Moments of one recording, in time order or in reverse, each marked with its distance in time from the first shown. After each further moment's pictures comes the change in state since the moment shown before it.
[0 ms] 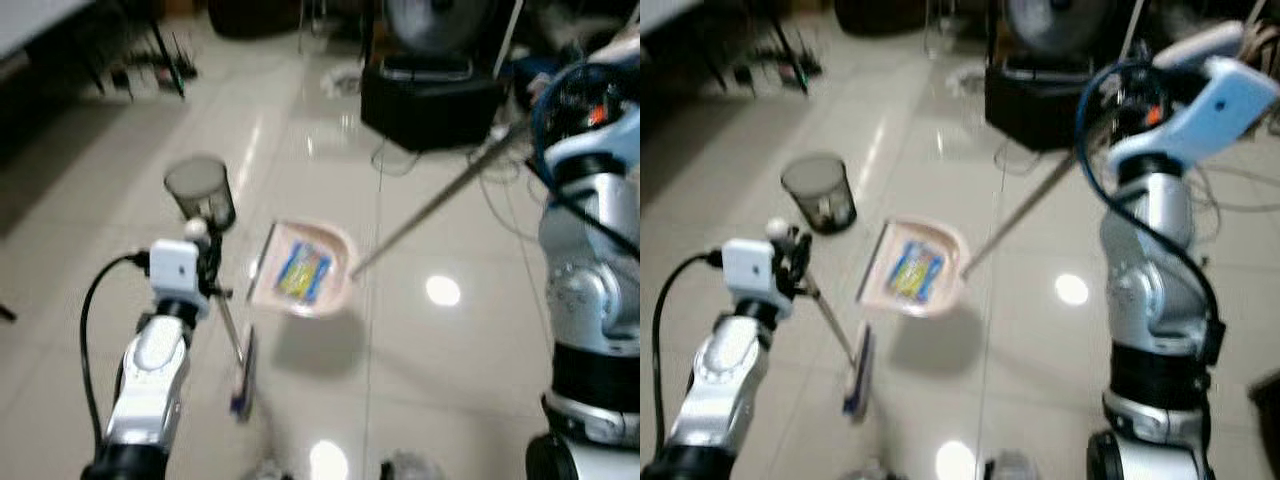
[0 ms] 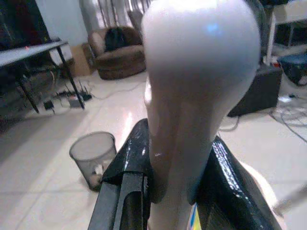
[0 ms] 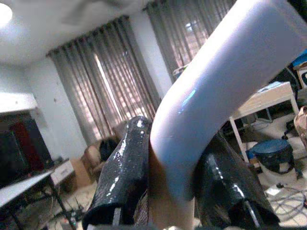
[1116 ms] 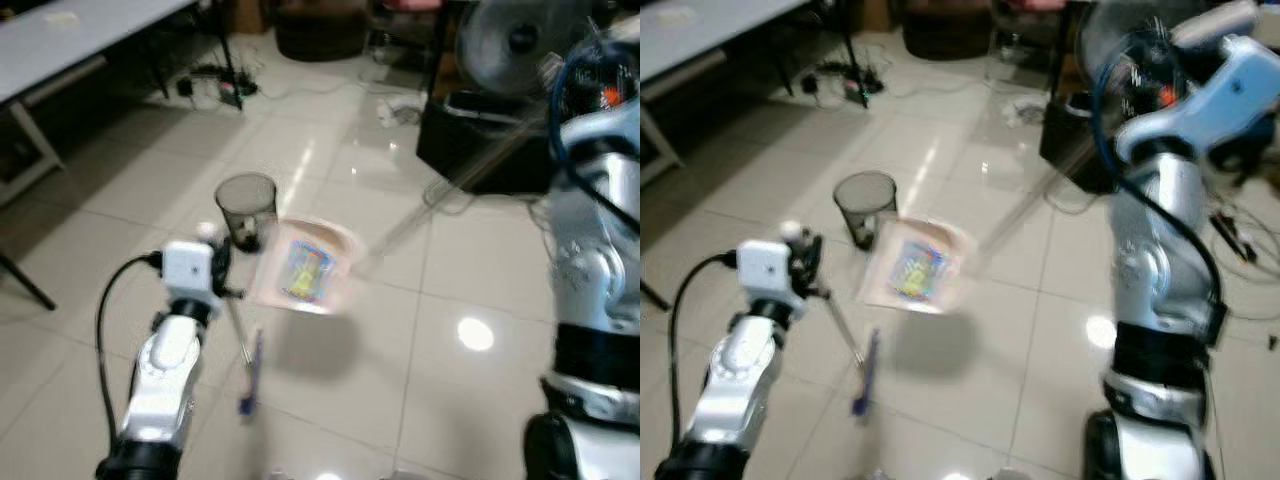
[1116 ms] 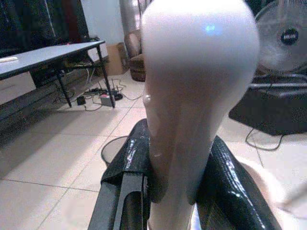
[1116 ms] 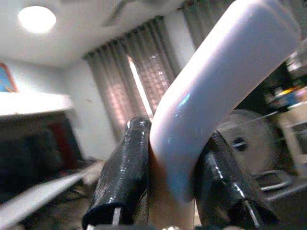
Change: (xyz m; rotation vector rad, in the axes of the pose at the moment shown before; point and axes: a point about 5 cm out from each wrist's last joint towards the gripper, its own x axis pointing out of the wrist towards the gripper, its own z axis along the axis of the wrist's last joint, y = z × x) left arm 0.003 -0.007 -0.001 0.006 0.005 -0.003; right arm 0.012 -0.004 0.003 -0.040 -0.035 -0.003
